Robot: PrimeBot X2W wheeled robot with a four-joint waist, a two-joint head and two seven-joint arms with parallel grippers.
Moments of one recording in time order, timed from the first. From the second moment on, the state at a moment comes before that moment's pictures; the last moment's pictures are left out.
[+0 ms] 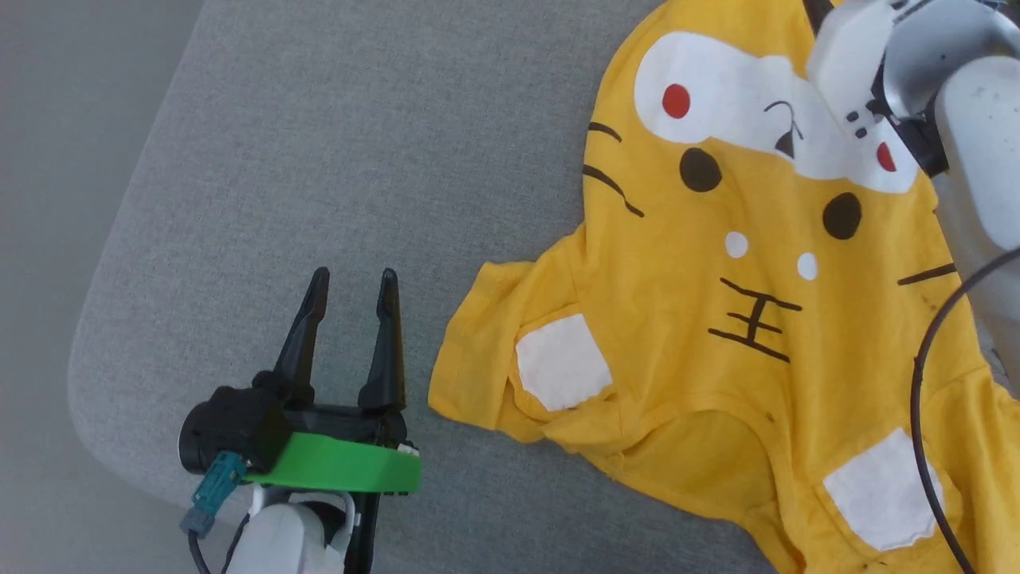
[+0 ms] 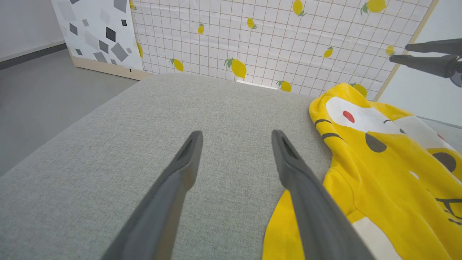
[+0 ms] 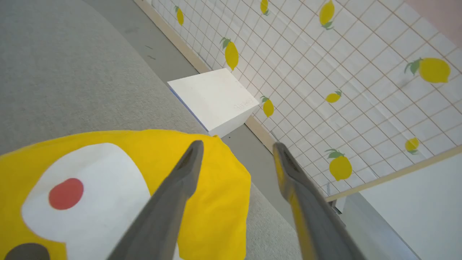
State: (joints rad) left arm -0.09 0.06 -0.19 -0.11 -0.28 -0.01 -0.26; right arm -1.09 -0.34 0.41 0.62 -0.04 0.13 0.20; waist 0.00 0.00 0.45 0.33
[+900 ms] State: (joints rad) left arm 0.02 0.09 -0.14 -0.16 -0.25 0.01 -0.26; right arm 0.25 -0.05 -0.31 -0.37 0.07 0.13 0.34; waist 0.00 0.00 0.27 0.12
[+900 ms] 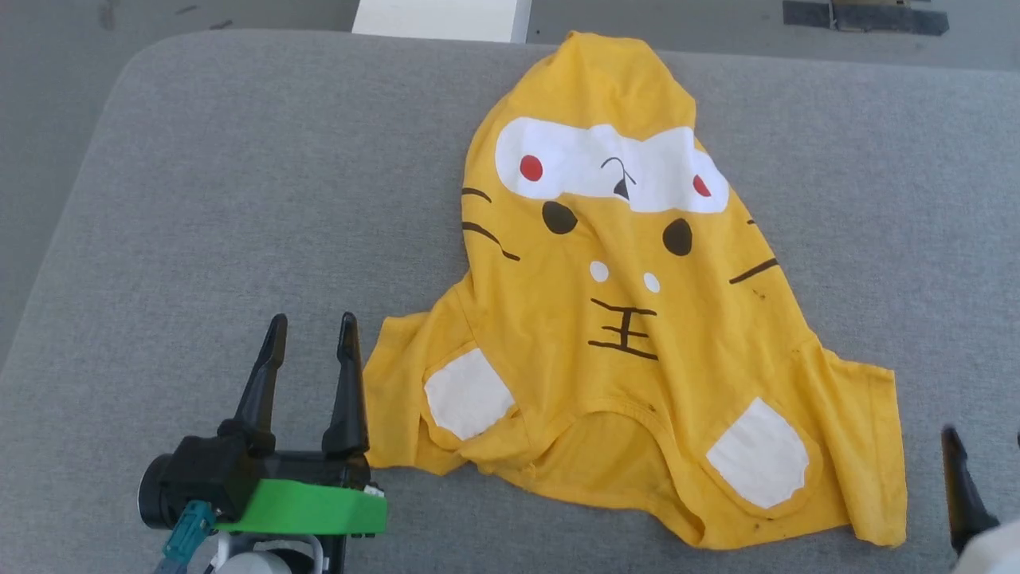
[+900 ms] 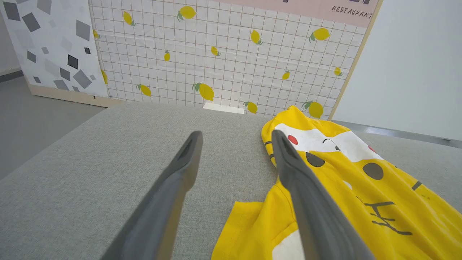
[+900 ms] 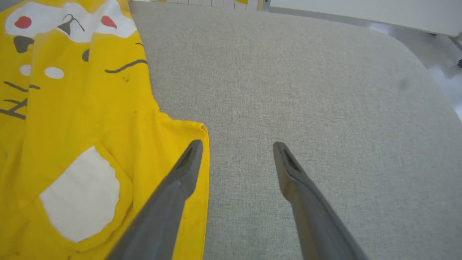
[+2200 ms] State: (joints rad) left arm 0.03 0.12 -0.12 -0.16 -0.26 0.03 -0.23; right arm 0.15 -0.08 -0.42 -0.27 -0.01 0.13 0.37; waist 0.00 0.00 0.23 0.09
